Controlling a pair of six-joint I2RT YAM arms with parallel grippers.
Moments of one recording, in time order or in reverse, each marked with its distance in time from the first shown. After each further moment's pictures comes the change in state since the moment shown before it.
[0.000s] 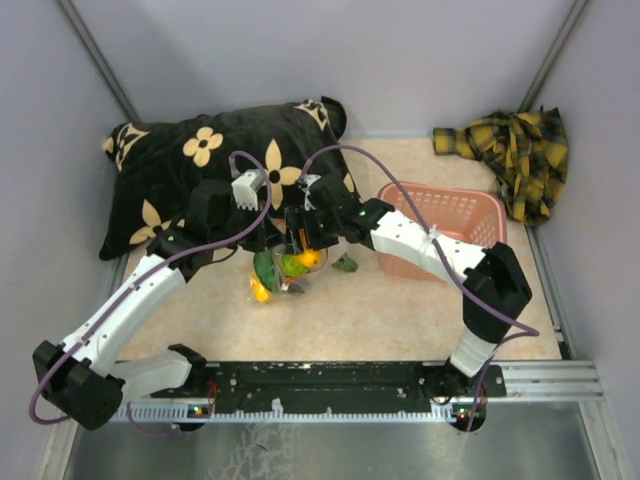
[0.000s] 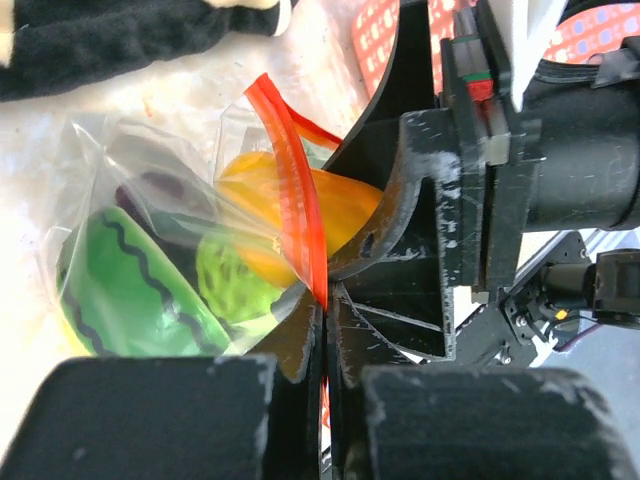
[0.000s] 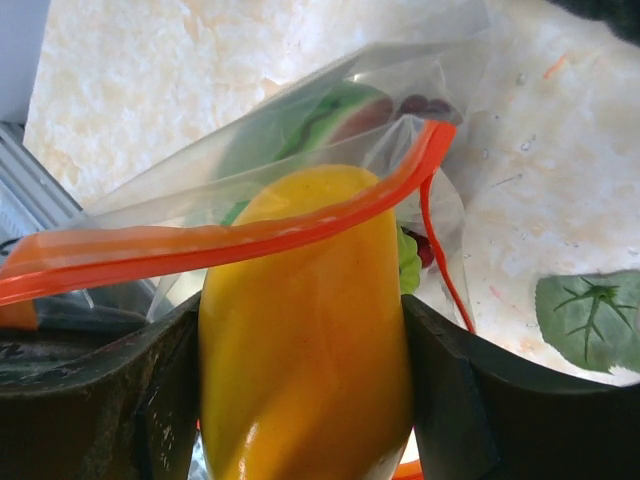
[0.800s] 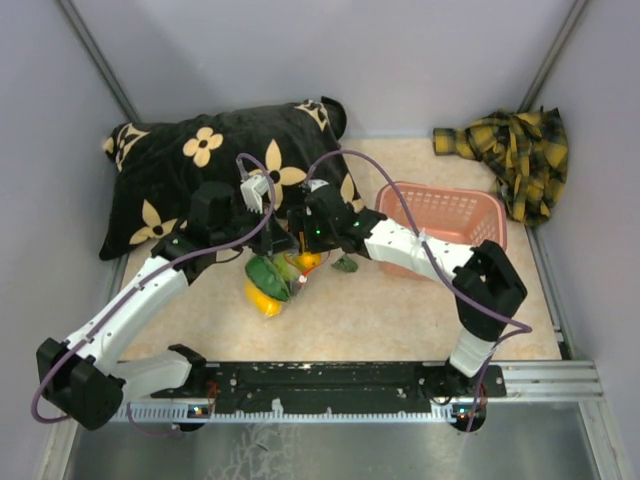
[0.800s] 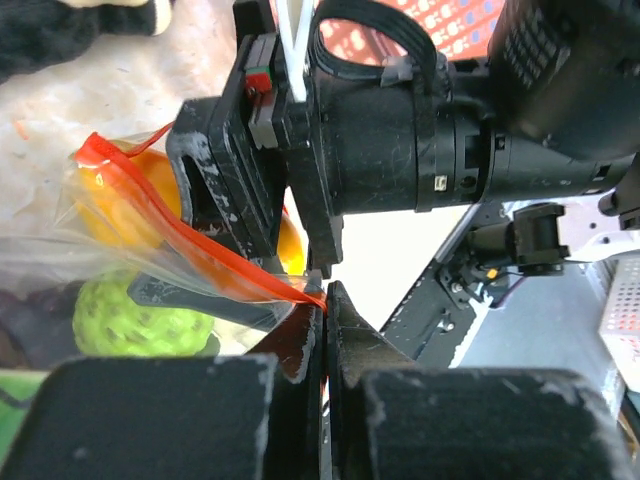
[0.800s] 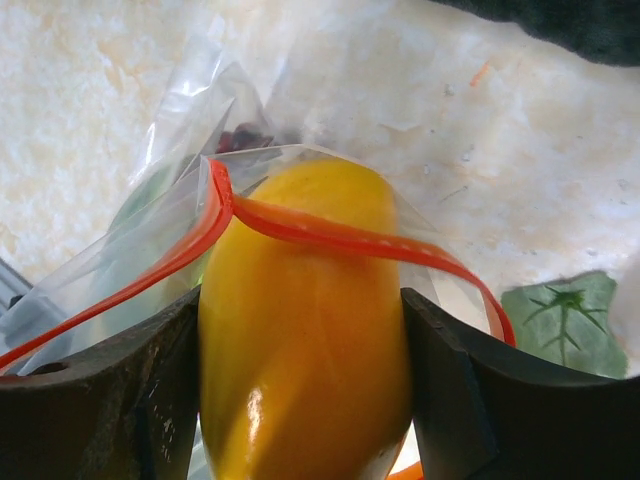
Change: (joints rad) left arm 0.011 -0.001 -0.051 0.102 0.202 0.000; right arm 0.017 0.062 -0.067 0.136 0.156 0.063
